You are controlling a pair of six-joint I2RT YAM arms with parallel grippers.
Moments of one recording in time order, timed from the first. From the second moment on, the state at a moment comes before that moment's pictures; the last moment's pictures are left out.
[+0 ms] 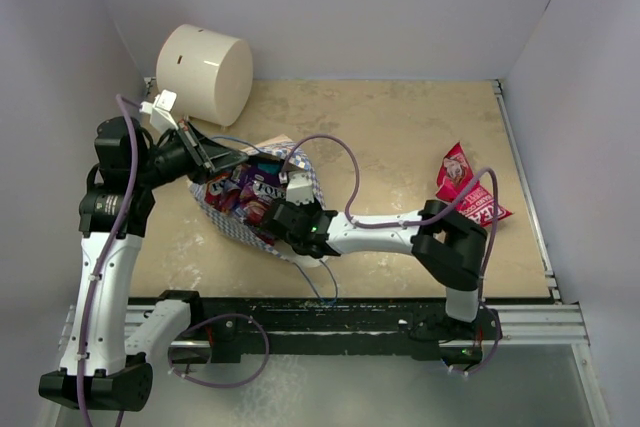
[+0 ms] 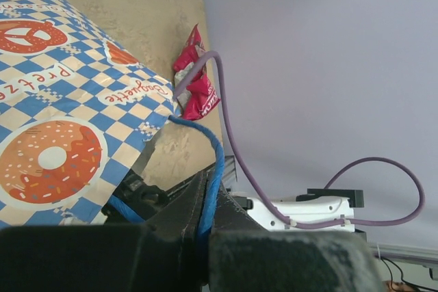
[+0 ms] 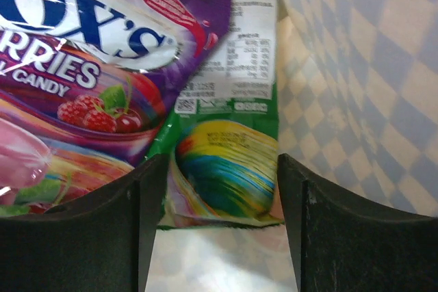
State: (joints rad) left arm -0.03 0.91 1.20 -0.62 0.77 -0.93; right arm 1.19 1.86 1.22 -0.32 0.77 0.75
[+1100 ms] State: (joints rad) left arm -0.03 0.91 1.21 -0.62 0.76 -0.93; right arm 1.18 1.49 1.07 -0.32 0.50 0.72
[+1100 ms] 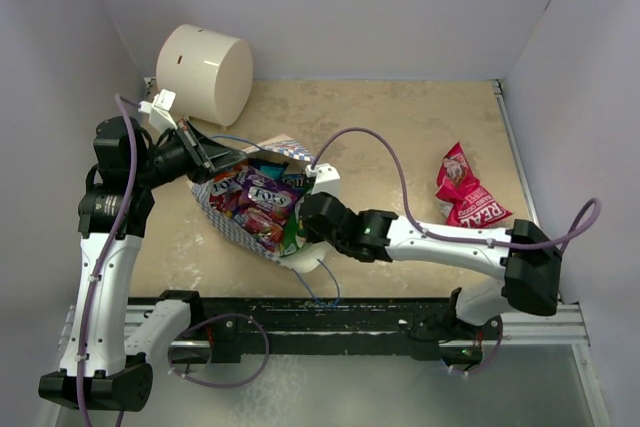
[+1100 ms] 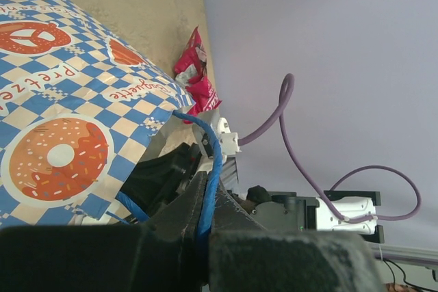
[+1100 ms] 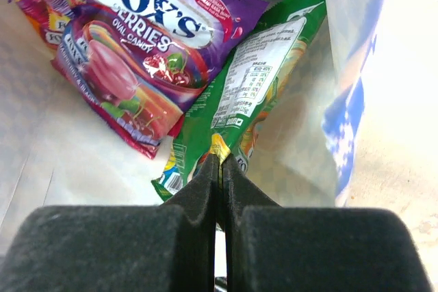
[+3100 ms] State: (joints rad) left arm -0.03 0.91 1.26 -0.78 0.68 -0.85; right arm 0.57 1.20 1.42 -0.59 0.63 0.35
